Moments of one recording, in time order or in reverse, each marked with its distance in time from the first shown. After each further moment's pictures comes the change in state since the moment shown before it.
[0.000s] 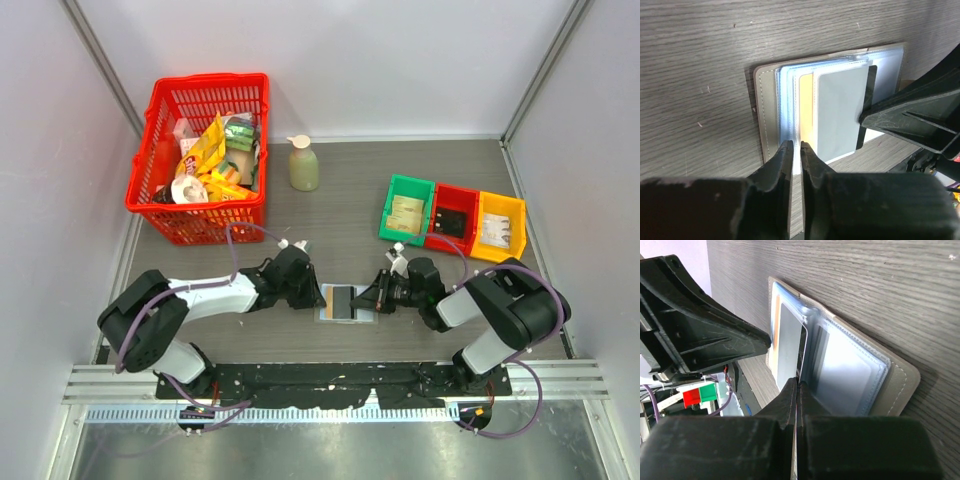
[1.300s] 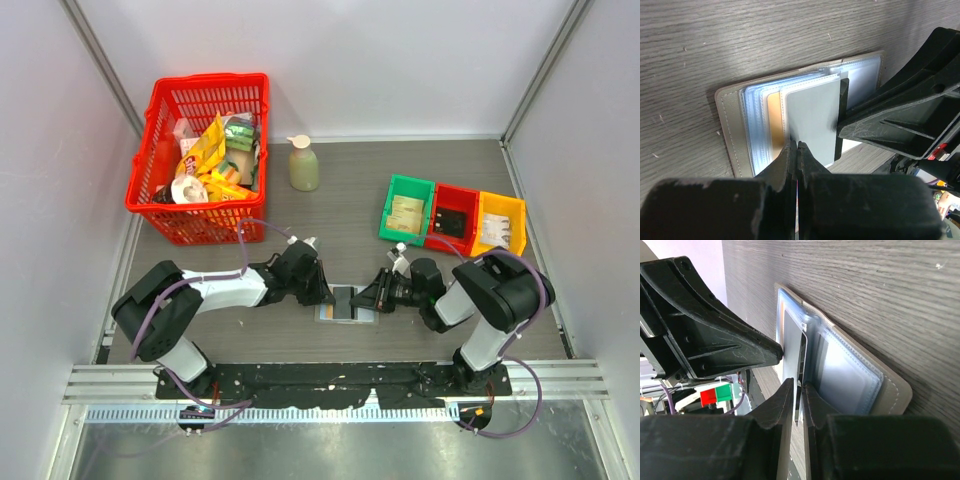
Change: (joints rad) left arm -0.007 0.082 0.063 0.042 0.056 -0.021; right arm -0.032 0.105 -0.011 0.157 -0.055 0.060
